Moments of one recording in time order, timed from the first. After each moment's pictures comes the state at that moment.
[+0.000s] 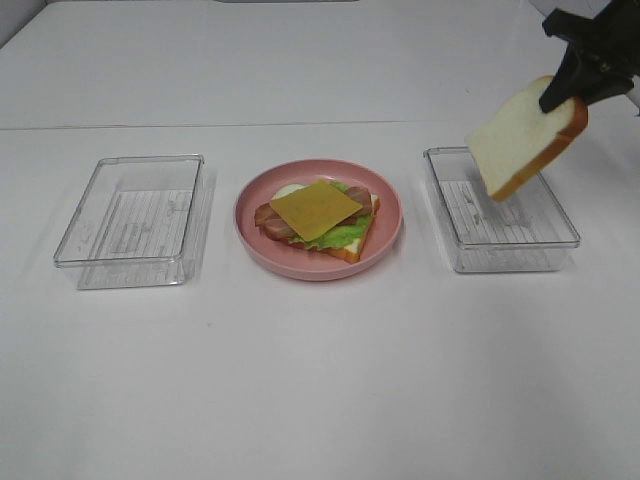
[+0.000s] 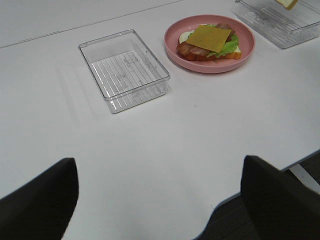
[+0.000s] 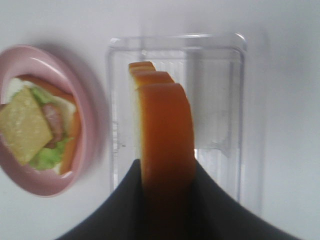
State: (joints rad) left arm -0.35 -0.01 -0.51 0.01 1.04 0.07; right arm -0.15 2.16 -1.94 0.54 1.22 -0.22
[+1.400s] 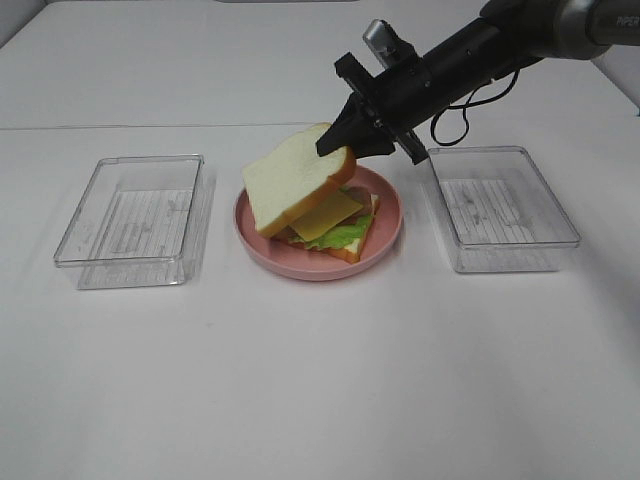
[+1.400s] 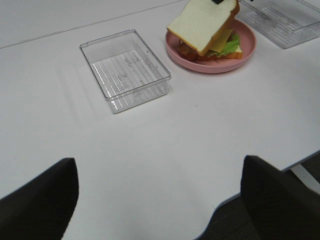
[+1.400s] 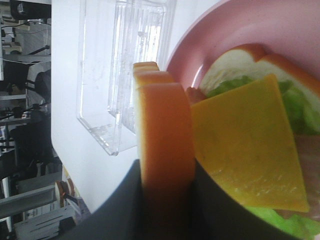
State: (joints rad) left arm -0.35 -0.01 -0.51 0.01 1.04 0.07; right arm 0.19 2.41 -1.94 1.01 1.13 -0.30
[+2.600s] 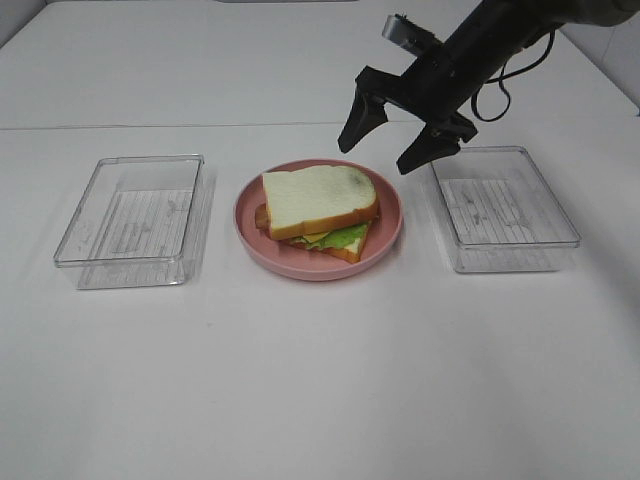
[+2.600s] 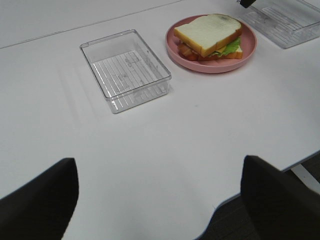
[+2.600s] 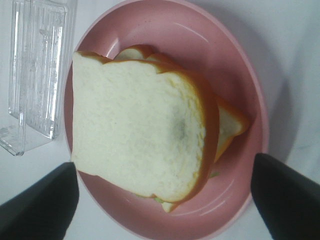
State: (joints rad) left arm -0.35 -0.01 -0.51 0.01 1.04 0.07; right arm 0.19 2.32 -1.94 0.65 1.08 -0.18
